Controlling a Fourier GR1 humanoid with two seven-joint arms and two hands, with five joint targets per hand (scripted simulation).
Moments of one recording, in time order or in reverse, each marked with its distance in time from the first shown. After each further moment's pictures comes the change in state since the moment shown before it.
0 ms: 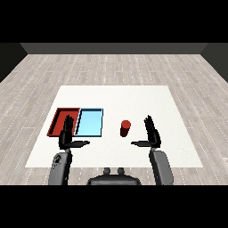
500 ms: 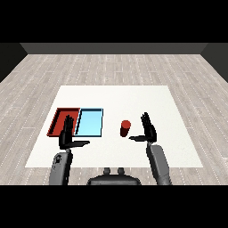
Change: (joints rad) left arm -0.002 -0.008 0.004 0.004 0.004 0.005 0.007; right arm -0.127 0.008 -0.022 0.152 -0.031 -0.008 -0.002
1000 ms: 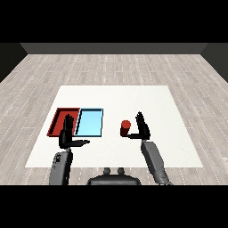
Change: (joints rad) left arm -0.011 -0.005 0.005 -0.005 0.026 -0.011 0.006; right arm -0.102 0.007 0.055 0.210 -0.086 -0.063 -0.090
